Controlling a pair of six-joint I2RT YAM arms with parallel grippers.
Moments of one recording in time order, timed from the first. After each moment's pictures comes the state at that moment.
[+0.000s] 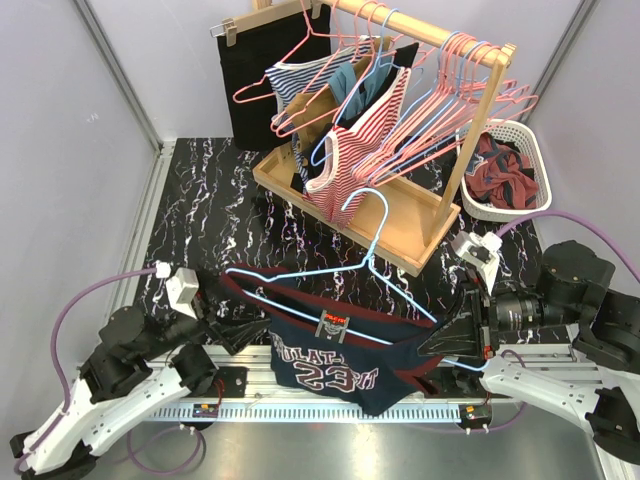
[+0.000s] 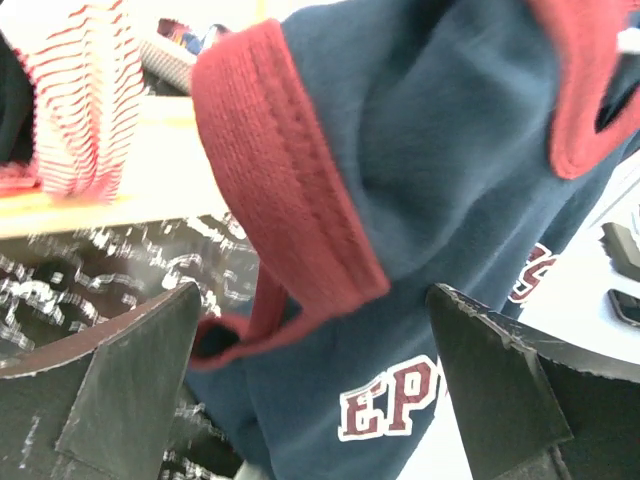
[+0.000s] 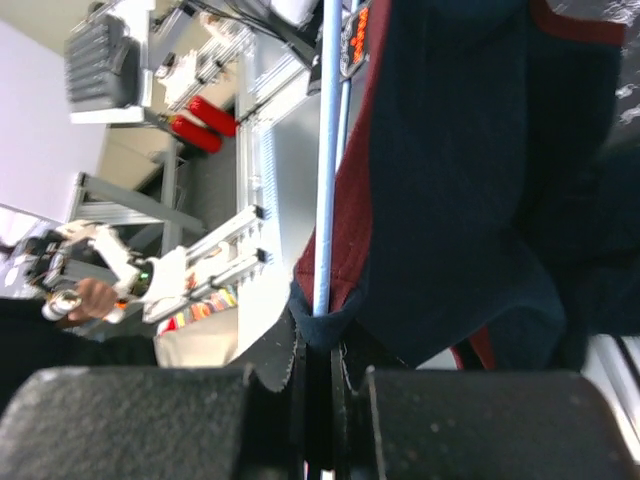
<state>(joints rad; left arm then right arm) -0.89 0.11 0.64 -0.46 0.18 -0.30 0.92 0.70 1.45 -1.04 -0.66 0.51</state>
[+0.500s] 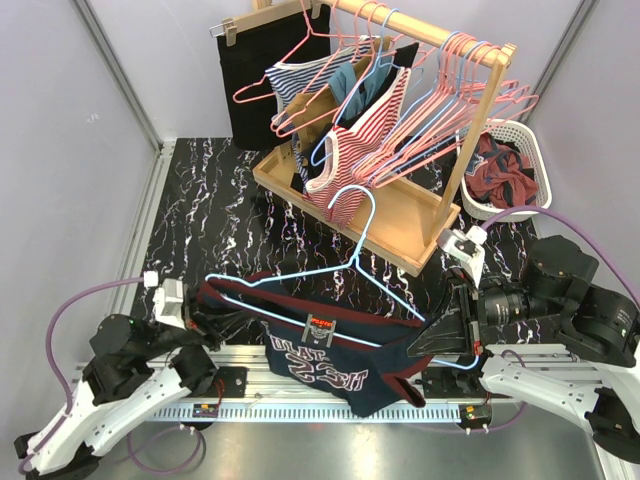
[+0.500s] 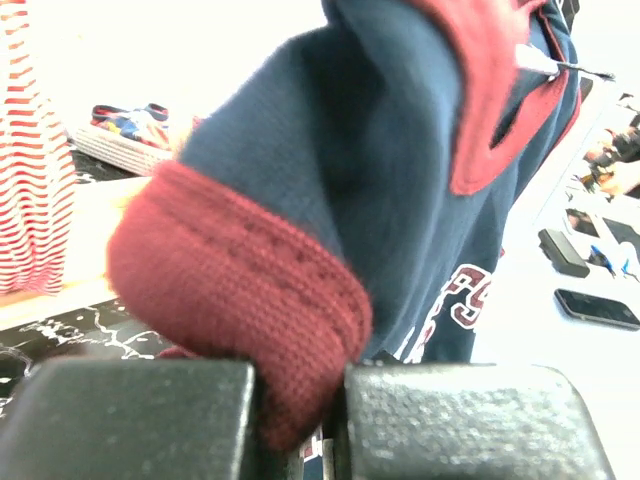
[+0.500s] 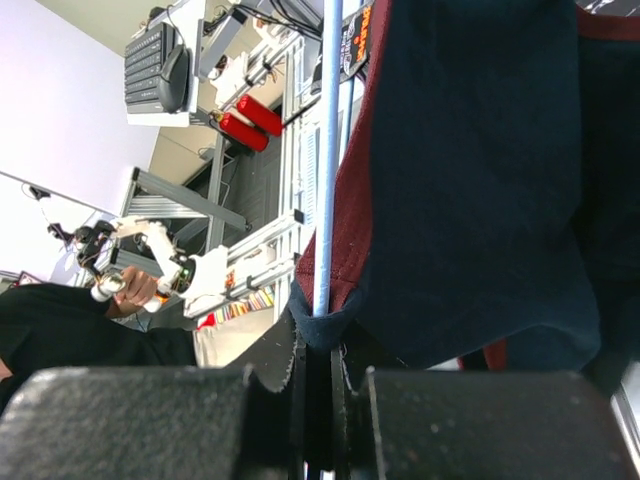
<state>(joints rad) -0.89 0.07 0.59 -0.26 0.33 -0.30 0.92 0.71 1.38 -0.87 -0.77 0.61</state>
